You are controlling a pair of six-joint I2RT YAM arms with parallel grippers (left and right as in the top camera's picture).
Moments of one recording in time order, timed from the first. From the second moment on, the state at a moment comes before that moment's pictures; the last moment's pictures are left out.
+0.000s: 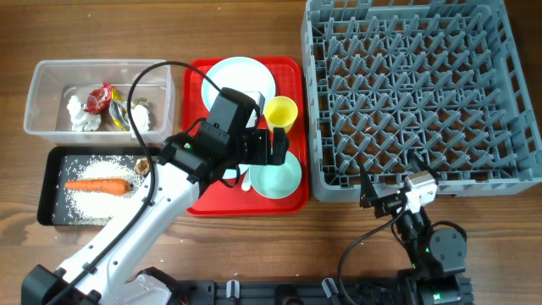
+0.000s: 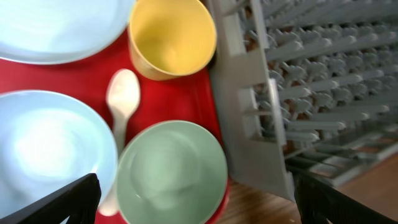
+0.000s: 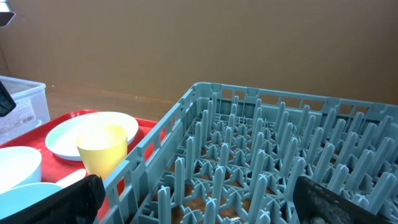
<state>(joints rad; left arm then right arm) -0.55 1.38 1.07 -0.64 0.17 -0.49 0.13 0.02 0.01 0.01 -0.15 -0.05</state>
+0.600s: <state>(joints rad) -0.51 1.40 1.07 -0.53 -0.06 -0.48 0.13 0.02 0.01 0.01 -0.15 -0.05</state>
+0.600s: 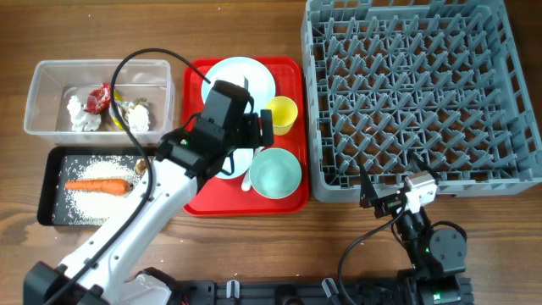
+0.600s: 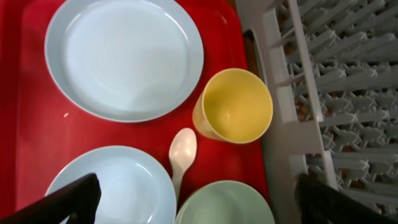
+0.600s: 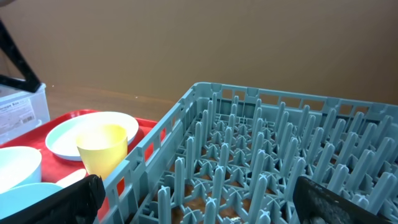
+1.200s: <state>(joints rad) -0.51 1.69 1.07 -0.32 0.01 -0.61 0.13 0.02 0.01 0.01 -0.15 -0.05</state>
